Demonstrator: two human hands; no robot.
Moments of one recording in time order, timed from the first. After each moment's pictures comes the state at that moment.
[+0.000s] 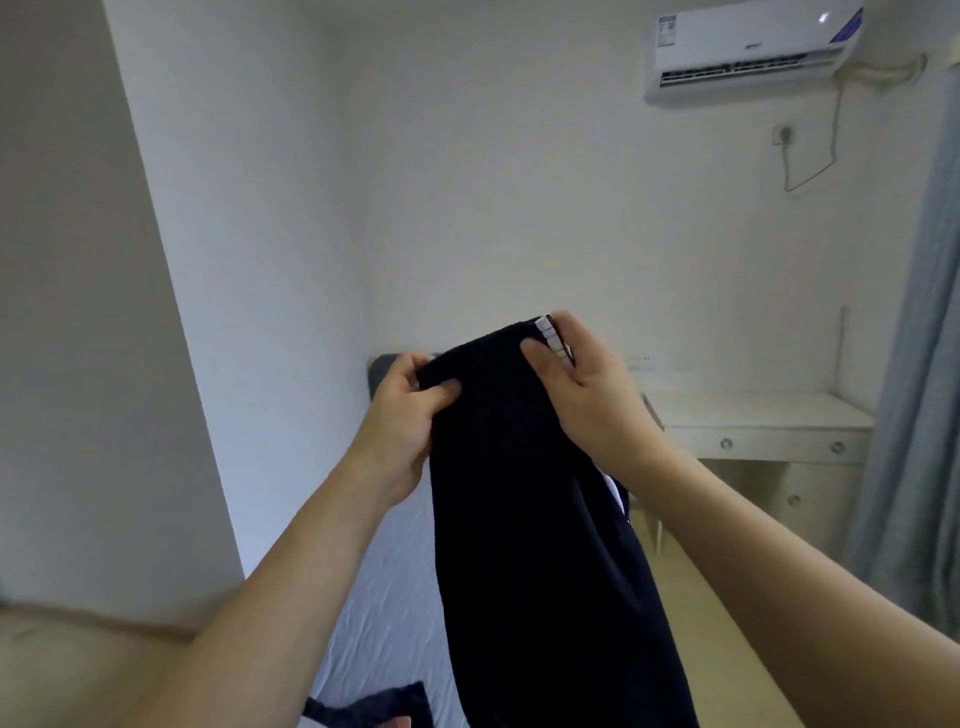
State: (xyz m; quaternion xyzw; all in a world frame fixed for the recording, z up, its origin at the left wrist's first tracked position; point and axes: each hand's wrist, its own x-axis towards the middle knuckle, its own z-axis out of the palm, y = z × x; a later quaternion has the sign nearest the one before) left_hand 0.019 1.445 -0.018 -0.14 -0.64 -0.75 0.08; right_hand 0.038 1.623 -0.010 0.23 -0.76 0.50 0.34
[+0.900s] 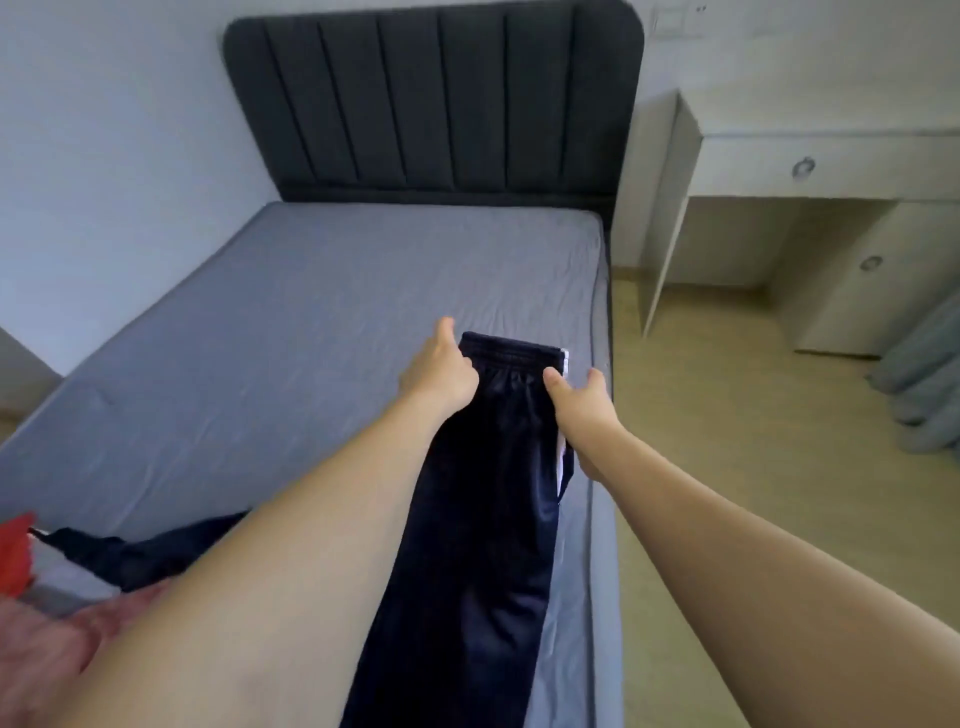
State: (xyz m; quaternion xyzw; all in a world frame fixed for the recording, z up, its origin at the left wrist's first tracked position) left_hand -0.480 1.744 -0.603 0.03 -0.96 -0.27 -0.05; right_hand -0.428 1.899 -0.624 -0.25 -0.75 0.61 -0.04
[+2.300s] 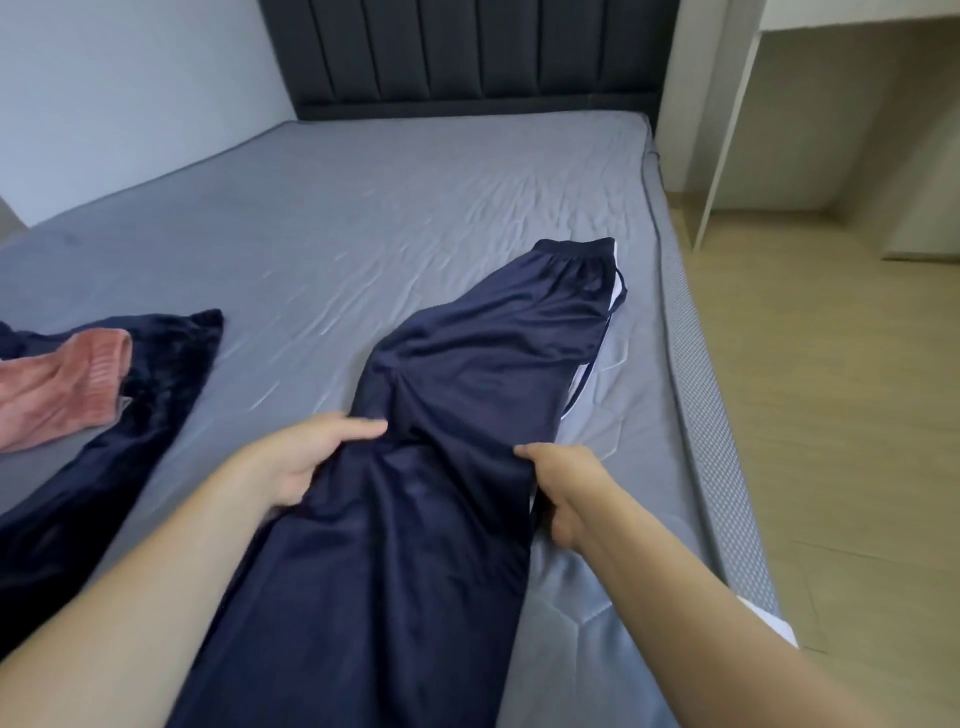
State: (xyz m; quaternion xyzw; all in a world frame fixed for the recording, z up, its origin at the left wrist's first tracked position) left_hand -0.293 1.559 -1.025 0.17 -0.70 -0.63 -0.29; right_hand -0.259 1.807 -1.050 -0.30 -0.57 0.74 -0.17
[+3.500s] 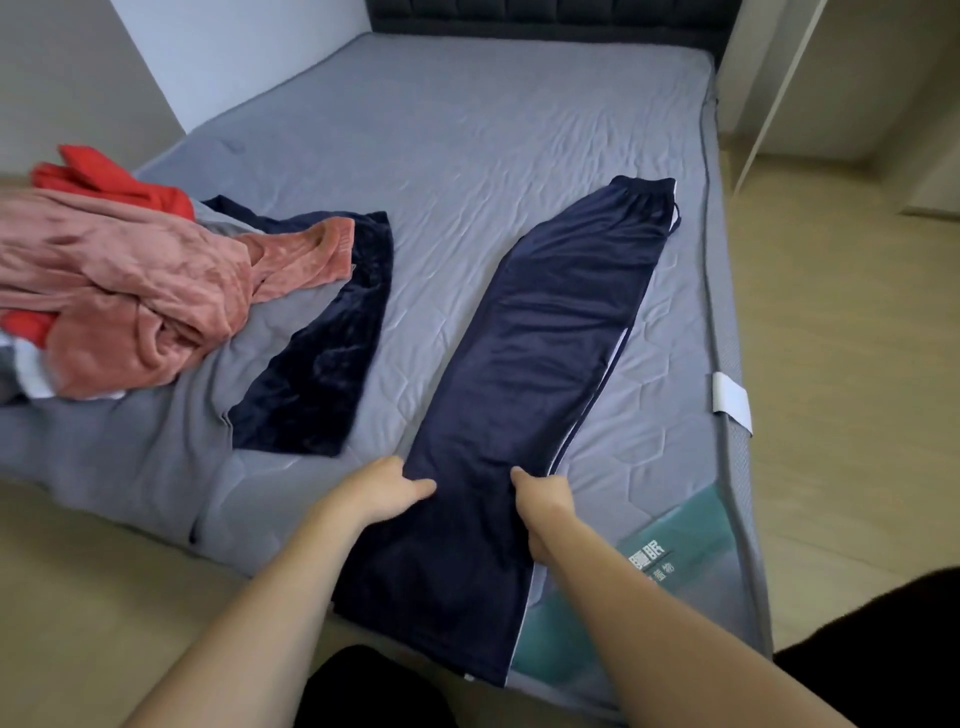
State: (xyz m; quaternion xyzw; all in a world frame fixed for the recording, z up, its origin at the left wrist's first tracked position) left_hand 0.043 1.455 -0.986 0.14 -0.92 -0.23 -0.28; right_hand 0.048 1.643 -1.017 -0.36 -0.63 0.66 -0.18
